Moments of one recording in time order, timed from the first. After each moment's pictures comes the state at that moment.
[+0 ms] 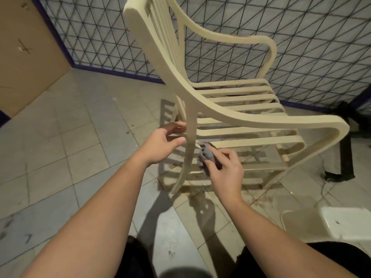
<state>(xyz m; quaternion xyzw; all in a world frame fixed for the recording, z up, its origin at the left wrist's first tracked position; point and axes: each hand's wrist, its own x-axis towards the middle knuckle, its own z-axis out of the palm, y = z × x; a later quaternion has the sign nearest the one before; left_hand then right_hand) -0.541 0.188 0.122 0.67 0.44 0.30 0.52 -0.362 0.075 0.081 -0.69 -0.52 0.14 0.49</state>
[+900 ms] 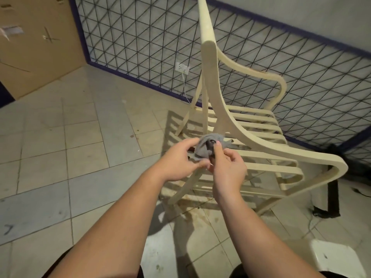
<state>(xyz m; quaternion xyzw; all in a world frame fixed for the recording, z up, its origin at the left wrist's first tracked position) -0.567 0.151 0.155 0.70 0.40 0.32 0.50 -0.441 0.108 0.164 -0.65 -0.23 0.35 0.64</state>
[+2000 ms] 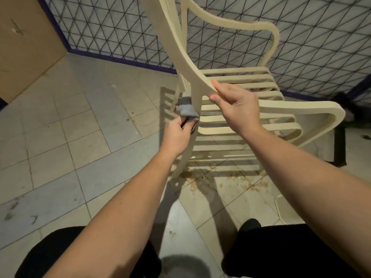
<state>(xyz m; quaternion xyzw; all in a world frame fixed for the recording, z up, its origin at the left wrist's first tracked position) -0.500 0.151 0.117 0.58 0.54 0.41 0.46 -0.330 0.149 0.178 -0.58 -0.65 0.10 0.48</state>
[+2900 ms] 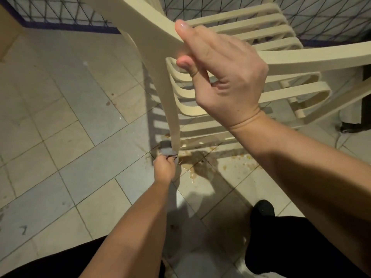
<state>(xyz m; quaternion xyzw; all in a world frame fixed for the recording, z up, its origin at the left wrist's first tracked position) -0.487 0.149 -0.125 0.51 0.73 0.20 0.42 -0.326 0.173 0.137 -0.44 -0.68 -0.23 0.53</state>
